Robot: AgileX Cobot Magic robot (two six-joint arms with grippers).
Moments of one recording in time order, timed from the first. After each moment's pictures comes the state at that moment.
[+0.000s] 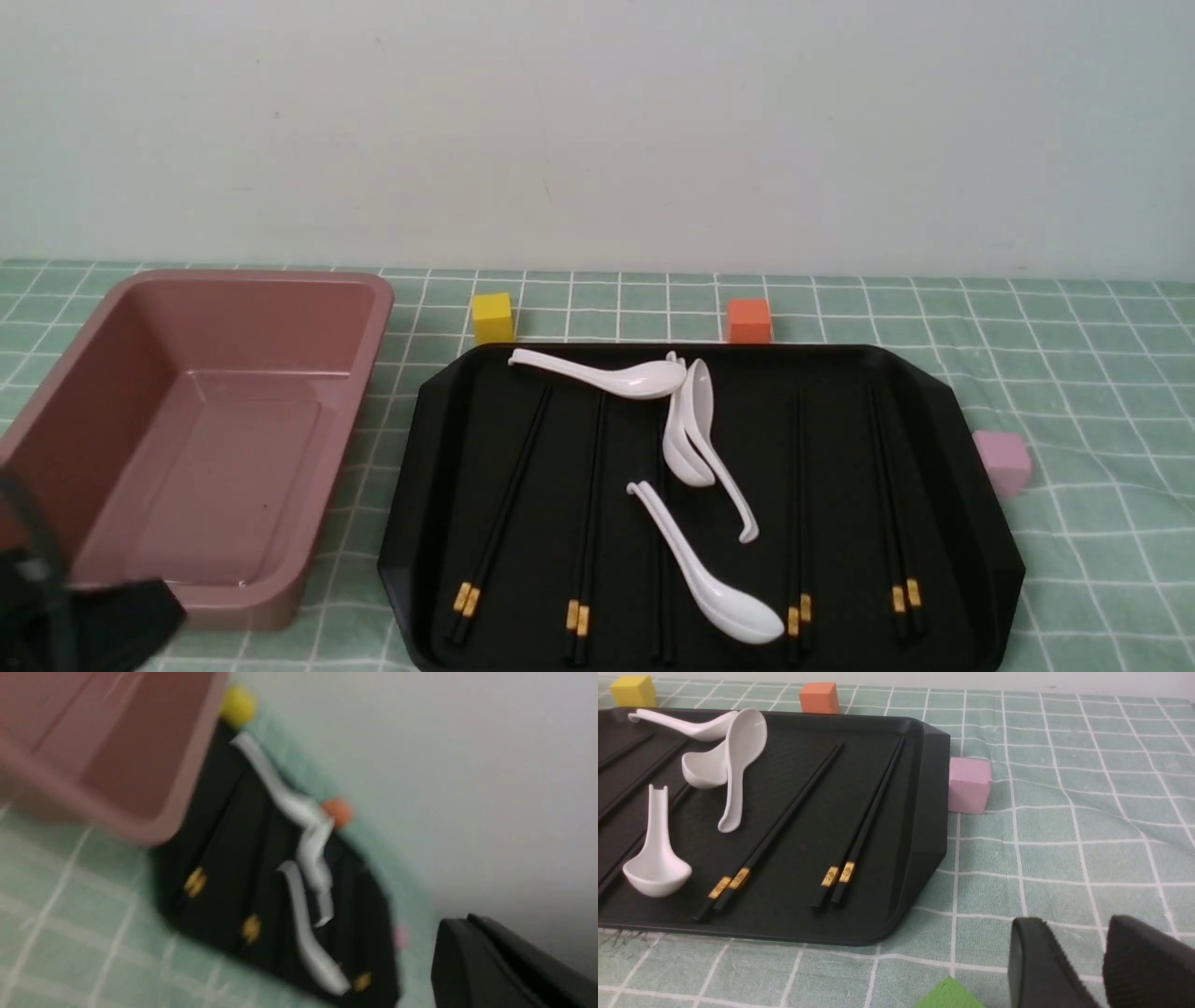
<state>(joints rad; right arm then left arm) 0.09 -0.01 0.02 -0.03 0.36 0.09 -0.07 0.51 -0.44 -0.60 0.65 -0.44</state>
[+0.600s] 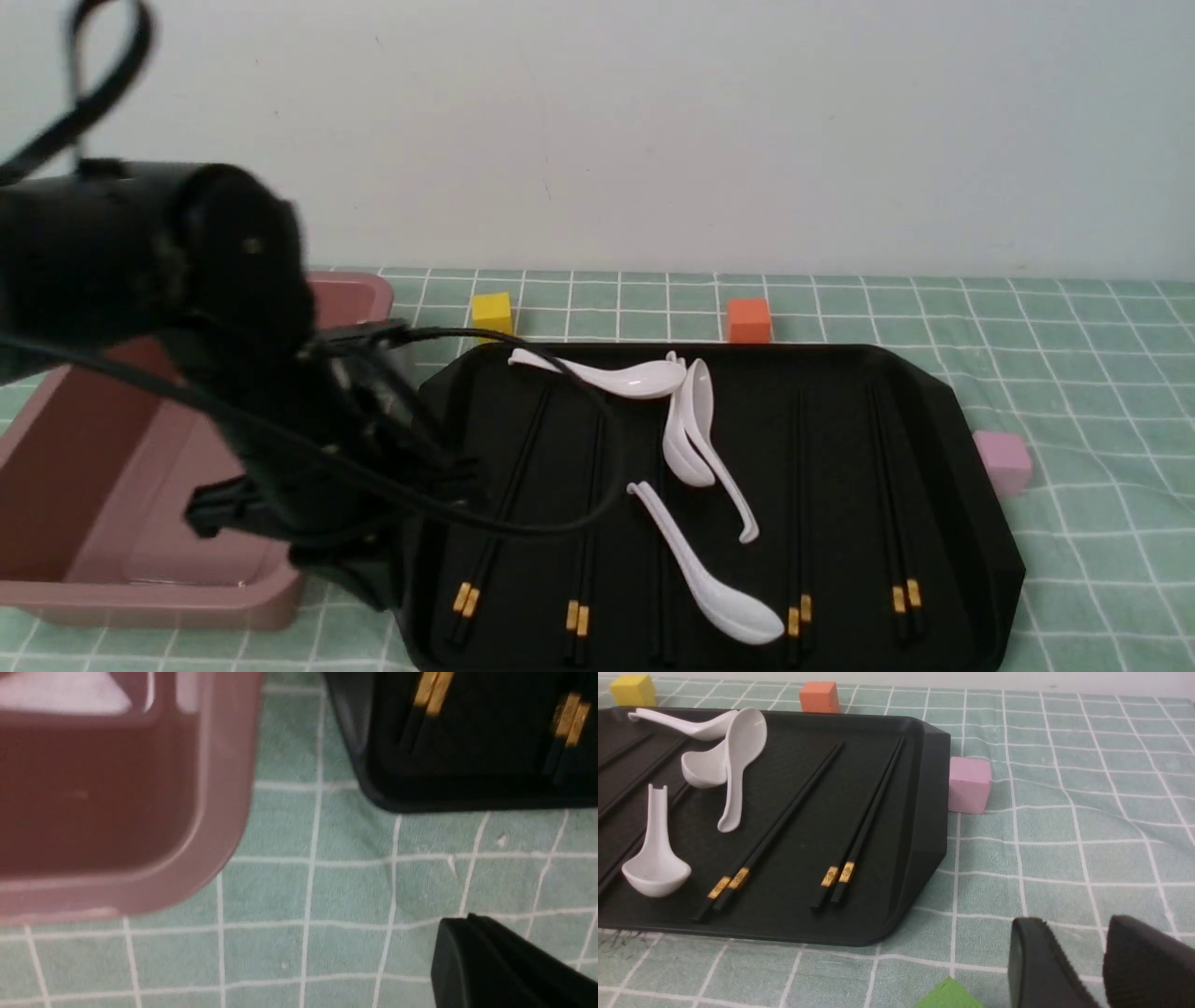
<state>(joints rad) 0.09 -0.01 0.02 -0.03 0.36 0.09 -0.46 1.64 -1.21 -0.11 1.10 -0.43</state>
